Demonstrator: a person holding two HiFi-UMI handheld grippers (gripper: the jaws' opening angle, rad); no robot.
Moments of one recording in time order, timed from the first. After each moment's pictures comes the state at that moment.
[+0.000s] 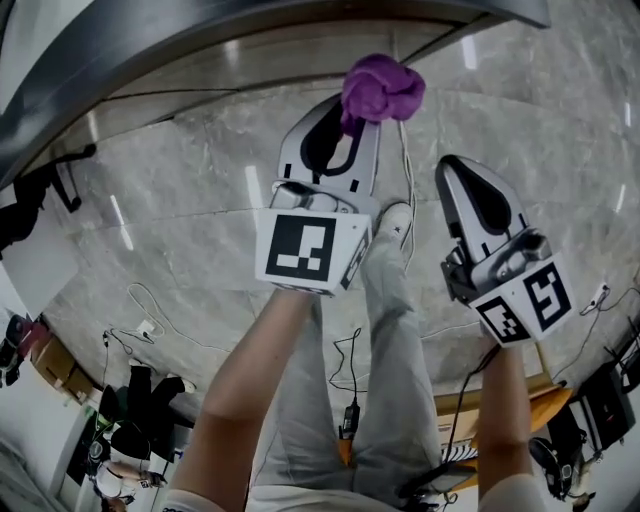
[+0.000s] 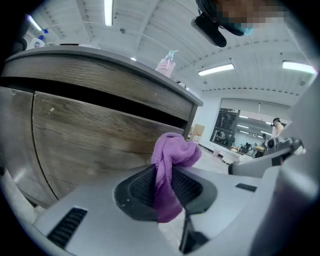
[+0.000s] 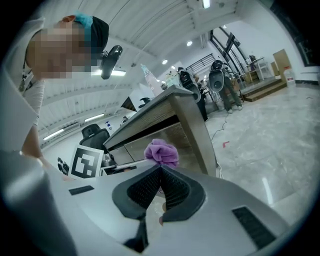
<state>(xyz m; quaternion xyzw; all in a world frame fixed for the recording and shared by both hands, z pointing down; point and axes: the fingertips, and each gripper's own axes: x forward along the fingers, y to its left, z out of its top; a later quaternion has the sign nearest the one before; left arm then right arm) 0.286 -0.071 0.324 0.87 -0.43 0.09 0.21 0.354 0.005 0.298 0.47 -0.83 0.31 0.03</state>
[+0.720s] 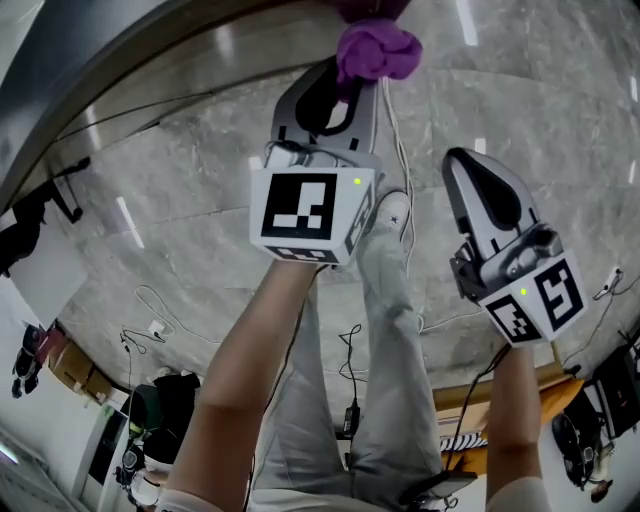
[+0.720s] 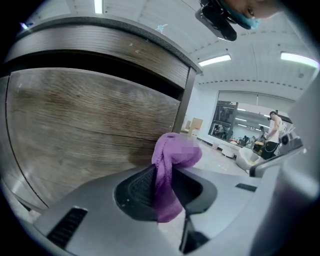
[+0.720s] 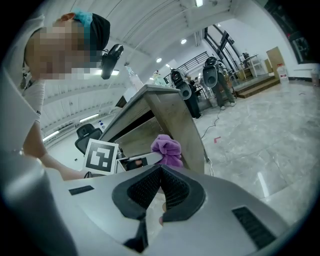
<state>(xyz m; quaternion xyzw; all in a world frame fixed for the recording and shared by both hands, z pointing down) 0.332 -0.097 0.369 0.88 -0.42 0.13 0.20 0.395 0.013 0.335 0.48 -0.81 0.34 0.03</state>
